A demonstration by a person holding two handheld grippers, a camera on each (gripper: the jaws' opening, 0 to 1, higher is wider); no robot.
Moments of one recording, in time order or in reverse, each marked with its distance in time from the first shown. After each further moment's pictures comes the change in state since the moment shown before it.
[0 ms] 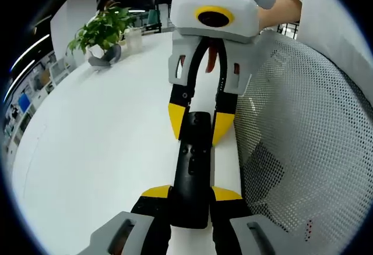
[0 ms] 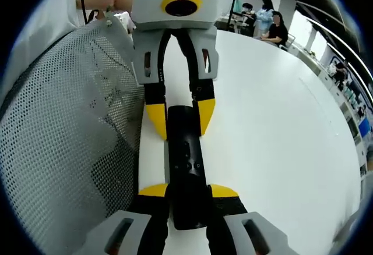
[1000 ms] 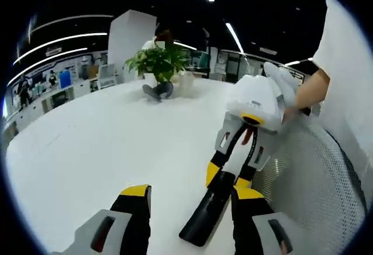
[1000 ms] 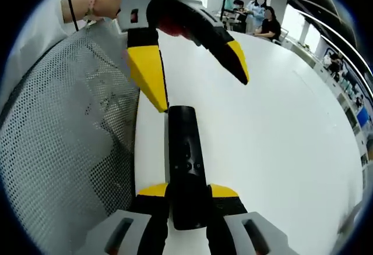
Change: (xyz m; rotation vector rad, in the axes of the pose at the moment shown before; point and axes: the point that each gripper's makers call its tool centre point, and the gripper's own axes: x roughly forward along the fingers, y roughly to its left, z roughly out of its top) left arm -0.067 0.042 0.049 -0.311 -0.397 0.239; right arm 0.002 -0.007 -0.001 0.057 0.002 -0.014
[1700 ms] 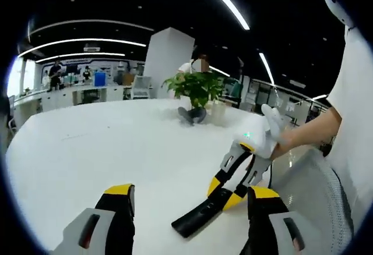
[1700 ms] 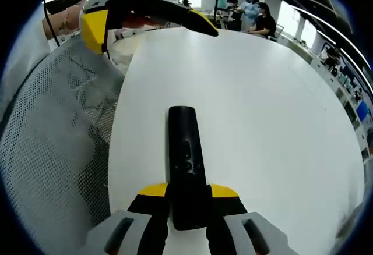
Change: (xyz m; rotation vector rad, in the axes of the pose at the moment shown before) left arm -0.037 0.028 0.019 -0.170 -0.176 0.170; right arm 0.010 -0.042 0.006 0.038 -0.001 0.000
